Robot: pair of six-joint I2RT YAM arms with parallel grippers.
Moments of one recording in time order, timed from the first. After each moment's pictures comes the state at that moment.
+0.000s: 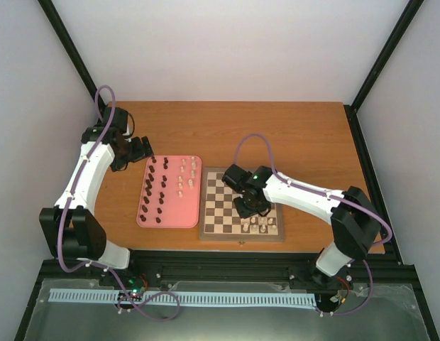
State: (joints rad) left arm -0.02 1.46 1.37 -1.05 0.01 -0.43; right arm 0.90 1.60 1.14 -1.00 0.10 0.49
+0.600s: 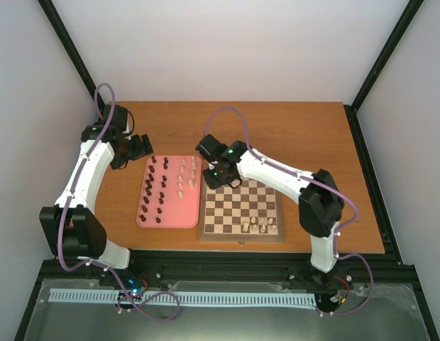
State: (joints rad) left arm -0.02 1.47 1.39 -1.05 0.01 -0.43; right arm 0.88 1.88 1.59 -0.95 0.06 0.37
